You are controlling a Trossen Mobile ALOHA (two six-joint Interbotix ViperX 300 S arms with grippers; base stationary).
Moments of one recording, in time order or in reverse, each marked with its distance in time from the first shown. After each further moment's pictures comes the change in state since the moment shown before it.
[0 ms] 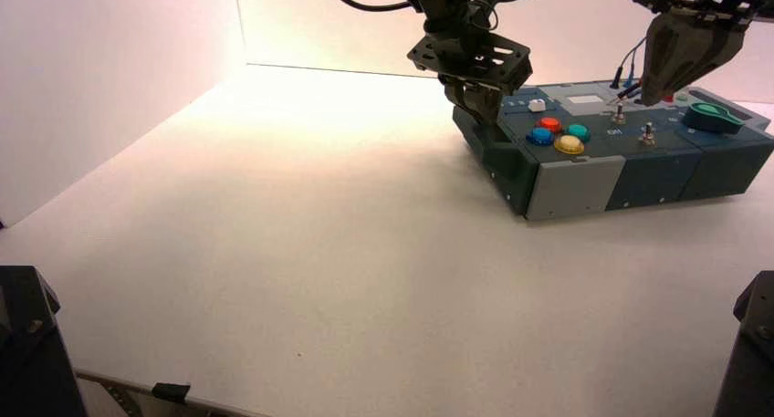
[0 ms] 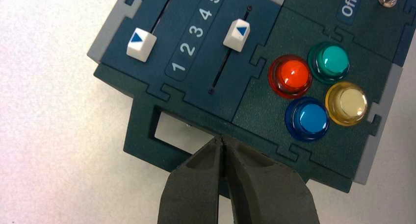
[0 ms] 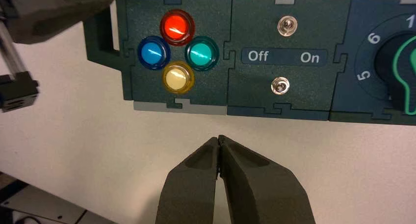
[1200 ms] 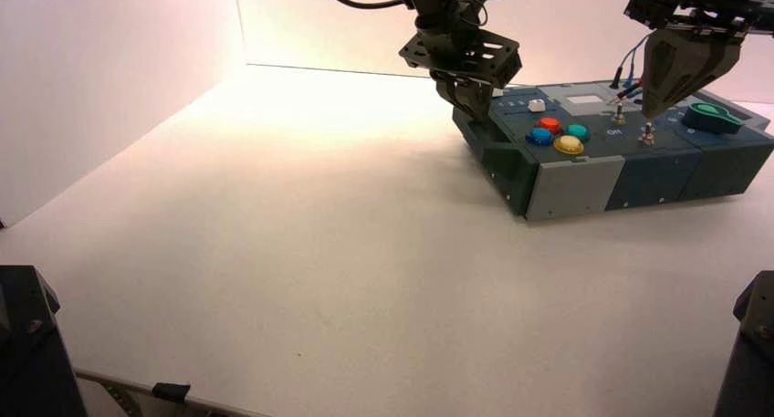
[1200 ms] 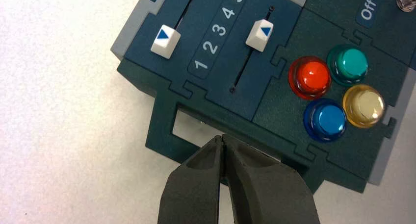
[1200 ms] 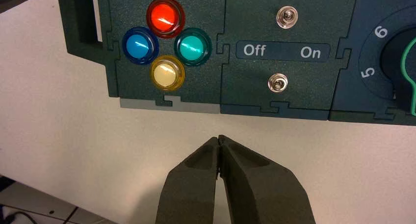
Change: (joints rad) left arm 0.037 0.025 -0.025 -0.005 0.032 -0.002; right arm -0.002 0.041 0.000 -0.026 -0.008 0.000
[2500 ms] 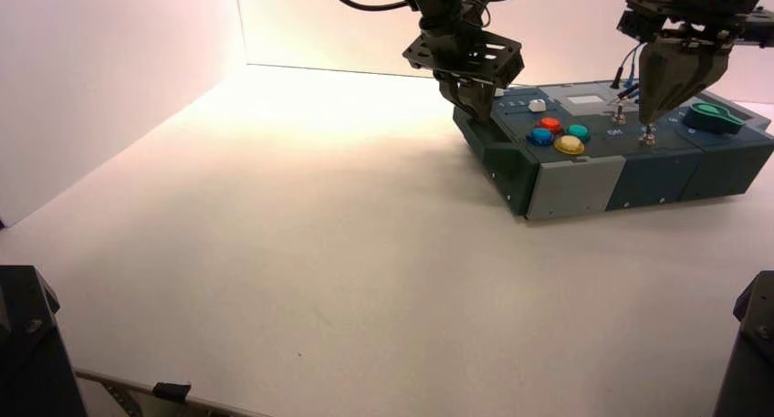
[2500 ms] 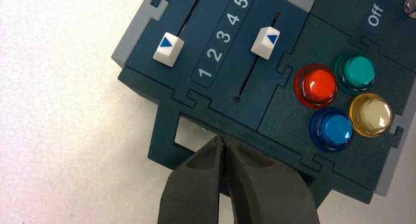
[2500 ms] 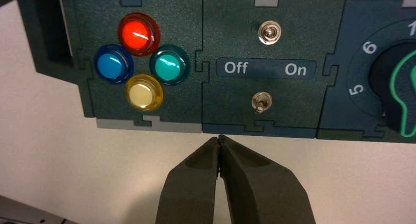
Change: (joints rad) left arm 0.005 0.021 -0.032 -0.002 0.023 0.000; right arm -0.026 0.123 -0.048 -0.031 -0.038 0.005
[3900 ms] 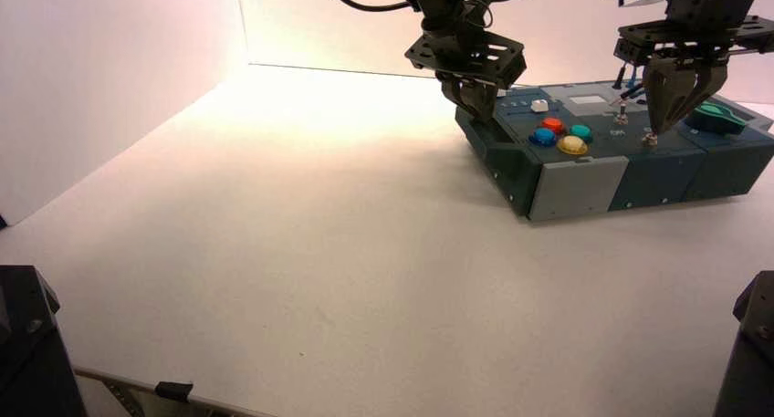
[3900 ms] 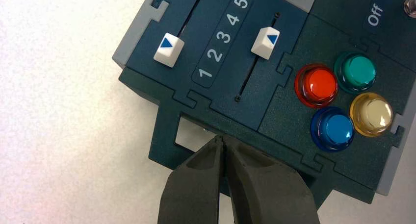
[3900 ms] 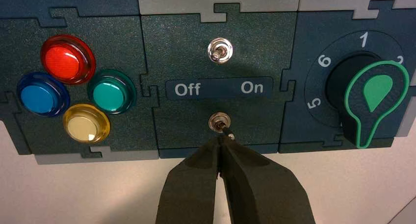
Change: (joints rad) left arm 0.000 0.005 -0.005 0.000 -0.006 0.005; right arm -0.005 0.104 -0.063 -0.199 -0.020 0.161
